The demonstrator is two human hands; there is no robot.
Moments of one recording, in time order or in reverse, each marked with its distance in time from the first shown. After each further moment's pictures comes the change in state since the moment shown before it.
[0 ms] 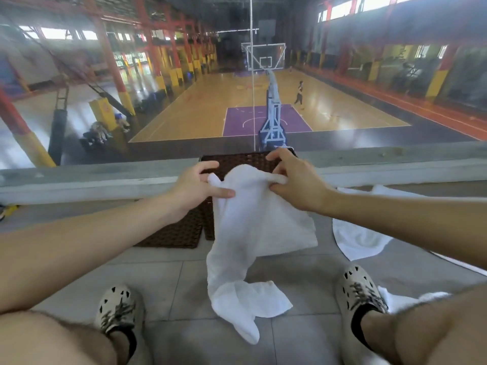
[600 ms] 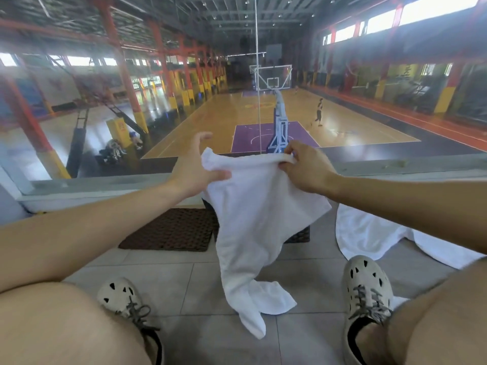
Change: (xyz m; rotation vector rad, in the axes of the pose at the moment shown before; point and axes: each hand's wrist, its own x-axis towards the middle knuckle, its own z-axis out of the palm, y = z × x) left_hand -0.036 0.045 -0.030 0.364 0.257 0.337; right_hand -0.009 -0.029 -0.044 -0.072 0.141 0.135
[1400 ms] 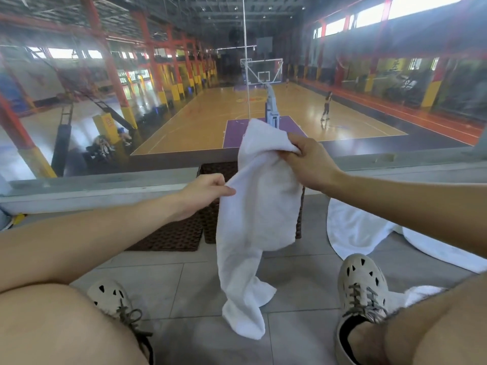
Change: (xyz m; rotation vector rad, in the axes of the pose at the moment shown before) left_hand 0.002 -0.026 0.058 -0.271 -0.443 -0.159; right_hand -0.010 0.009 -0.015 0.328 0.009 -0.092
